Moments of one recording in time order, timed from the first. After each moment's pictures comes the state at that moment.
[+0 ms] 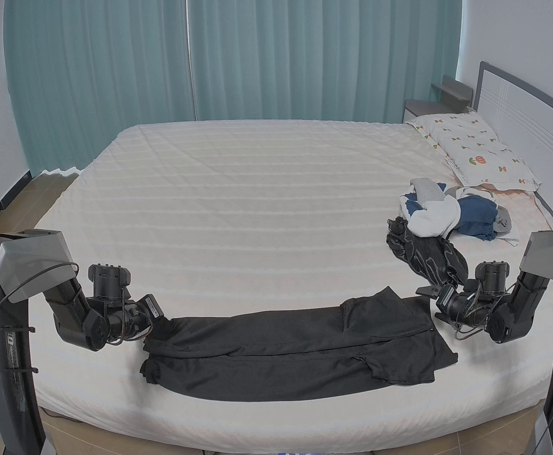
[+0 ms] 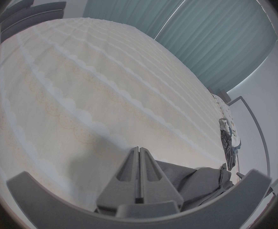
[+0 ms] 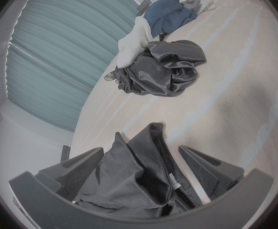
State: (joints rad) left arm -0.04 2.36 -0.78 -0.87 -0.14 -0.63; right arm -0.05 2.39 -0.72 -1.08 0.34 0.73
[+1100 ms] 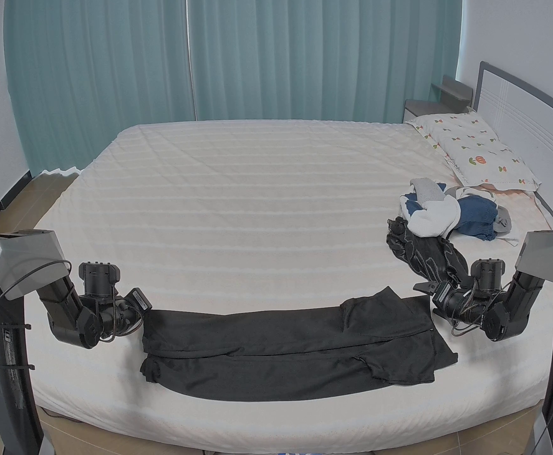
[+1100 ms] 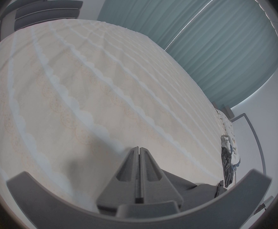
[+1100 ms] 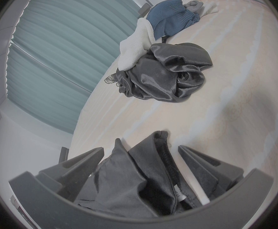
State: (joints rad) left arm 0.01 2.36 -0.78 -0.91 -0.10 -0.72; right arm -0.03 2.42 -0.77 -1.08 0.31 0.74
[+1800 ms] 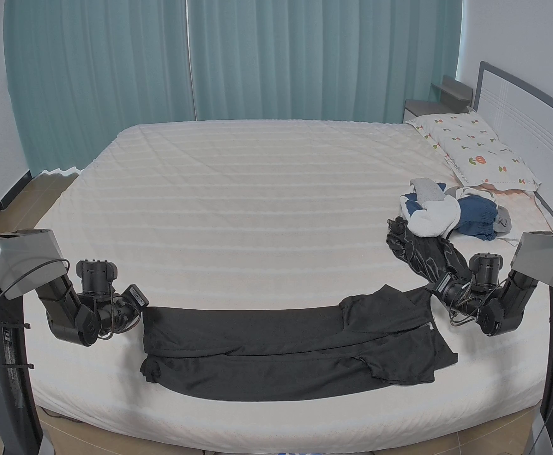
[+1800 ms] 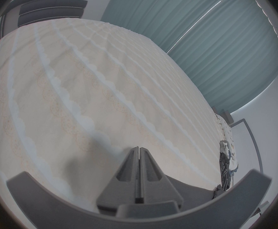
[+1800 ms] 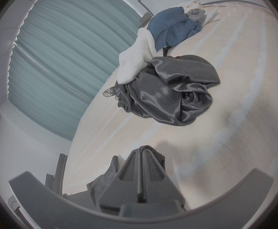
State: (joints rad) left arm 0.03 2.37 -0.80 -0.92 -0.10 -0.75; right arm -0.05 2.47 -0.87 -1.11 0.25 0.74
